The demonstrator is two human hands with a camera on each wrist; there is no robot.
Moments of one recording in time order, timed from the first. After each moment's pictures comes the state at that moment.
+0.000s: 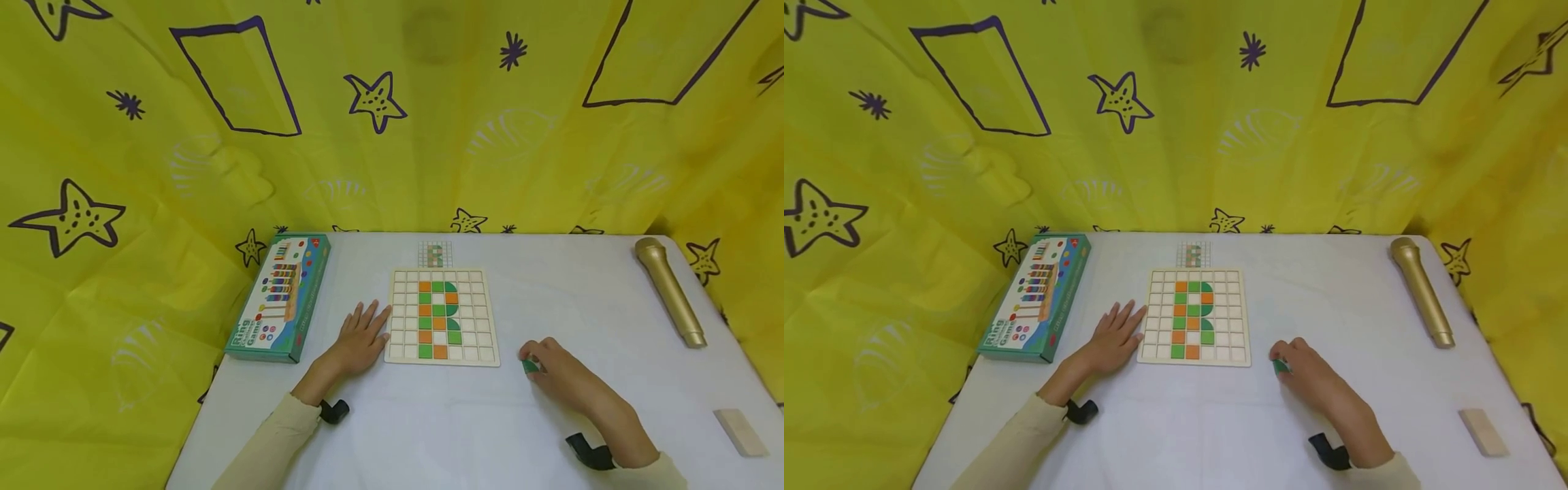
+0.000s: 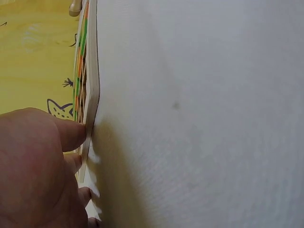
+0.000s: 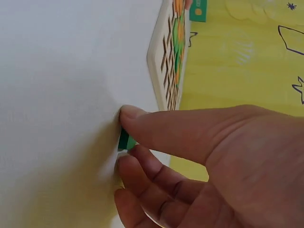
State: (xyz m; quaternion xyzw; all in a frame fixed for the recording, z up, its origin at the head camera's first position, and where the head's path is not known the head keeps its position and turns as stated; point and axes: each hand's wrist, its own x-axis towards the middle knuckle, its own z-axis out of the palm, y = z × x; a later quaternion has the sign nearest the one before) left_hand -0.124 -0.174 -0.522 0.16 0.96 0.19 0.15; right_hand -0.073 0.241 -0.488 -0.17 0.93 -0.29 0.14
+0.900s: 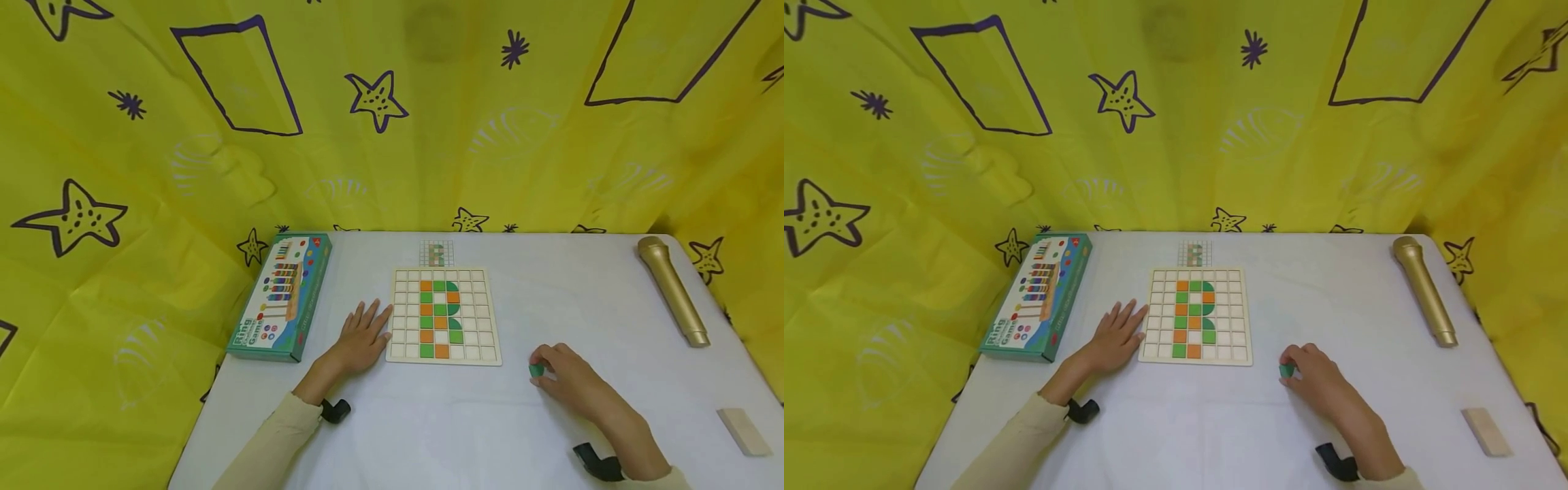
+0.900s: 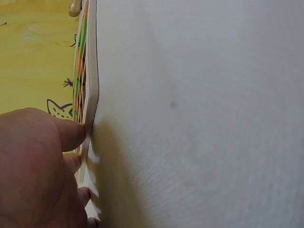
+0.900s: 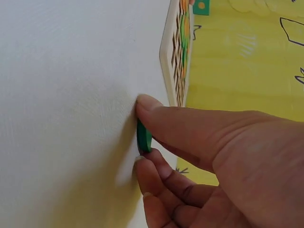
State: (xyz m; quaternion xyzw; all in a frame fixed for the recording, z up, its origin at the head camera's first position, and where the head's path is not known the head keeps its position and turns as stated) left_hand -0.123 -0.174 -0.517 0.16 0.95 0.20 0.16; right_hand -0.063 0.247 -0.497 -0.14 0.94 -0.29 0.11
